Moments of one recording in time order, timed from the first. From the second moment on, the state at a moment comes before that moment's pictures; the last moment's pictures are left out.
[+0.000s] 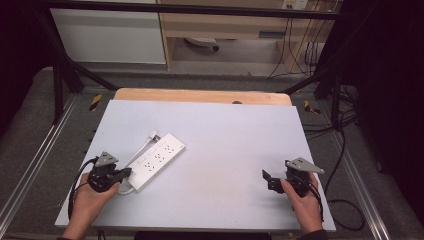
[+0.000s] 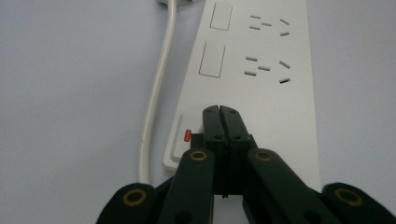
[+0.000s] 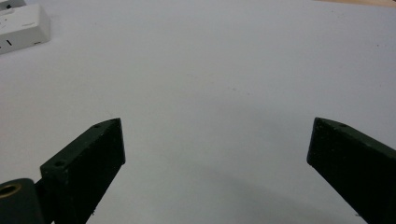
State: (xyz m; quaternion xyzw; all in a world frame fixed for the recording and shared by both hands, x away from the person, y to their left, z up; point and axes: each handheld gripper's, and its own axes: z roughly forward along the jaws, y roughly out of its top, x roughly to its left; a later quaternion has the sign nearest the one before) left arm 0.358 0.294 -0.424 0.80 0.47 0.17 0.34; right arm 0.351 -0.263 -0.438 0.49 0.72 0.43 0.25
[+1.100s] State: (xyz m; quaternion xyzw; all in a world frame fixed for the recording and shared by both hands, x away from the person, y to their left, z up) left arm 0.364 0.299 -0.424 0.79 0.47 0.16 0.35; right arm 0.351 -0.261 -0.438 0.49 0.72 0.43 0.25
